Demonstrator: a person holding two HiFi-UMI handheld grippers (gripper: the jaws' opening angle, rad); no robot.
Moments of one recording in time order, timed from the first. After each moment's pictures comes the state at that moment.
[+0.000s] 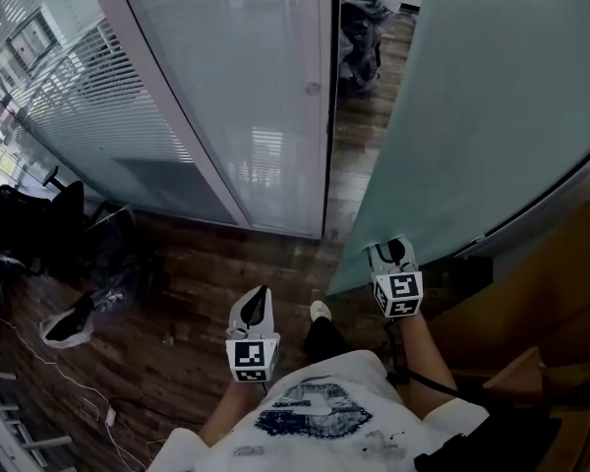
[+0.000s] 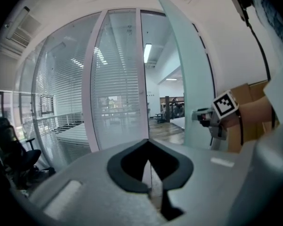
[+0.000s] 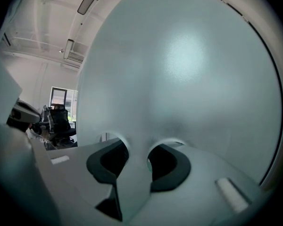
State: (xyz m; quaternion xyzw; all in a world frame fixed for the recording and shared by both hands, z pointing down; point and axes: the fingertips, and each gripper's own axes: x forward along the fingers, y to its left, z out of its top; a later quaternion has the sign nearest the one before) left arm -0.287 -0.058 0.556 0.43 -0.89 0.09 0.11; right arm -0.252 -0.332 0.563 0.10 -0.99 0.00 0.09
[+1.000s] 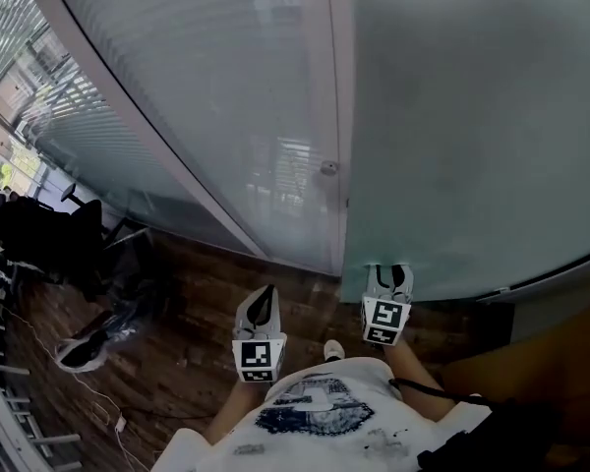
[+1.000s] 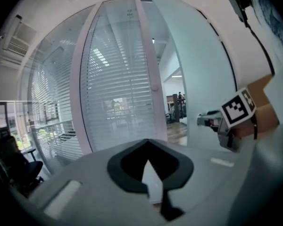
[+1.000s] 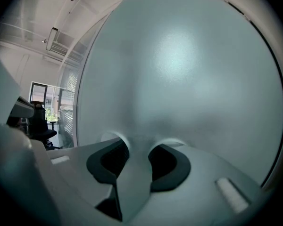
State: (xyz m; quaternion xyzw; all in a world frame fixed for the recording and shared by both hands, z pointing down) left arm -0.445 -0.165 0.540 0.39 -0.91 0.12 0.10; right arm -0.394 -0.410 0.560 0.19 -0.98 0.00 0.09
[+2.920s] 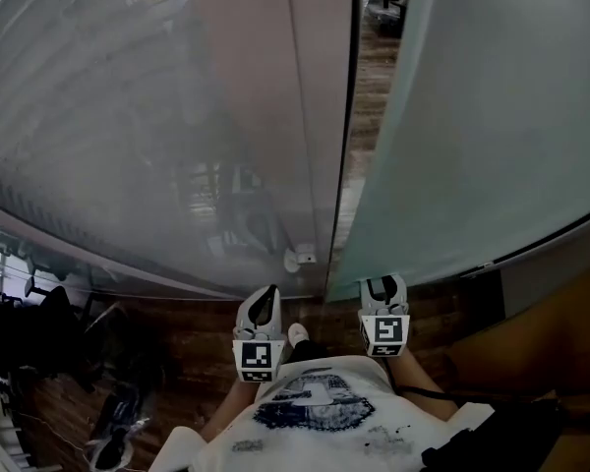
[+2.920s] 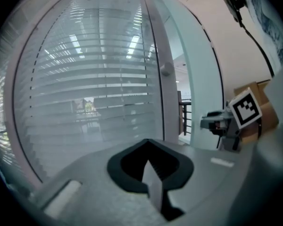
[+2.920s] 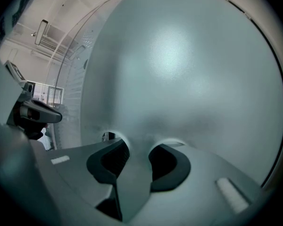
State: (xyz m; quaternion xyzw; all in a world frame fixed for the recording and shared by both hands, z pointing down) left arm -0.576 -0.289 0.549 0.55 -0.82 0.11 0.10; right arm -0.459 -0.462 0.558 0.25 -0.96 0.01 0.09
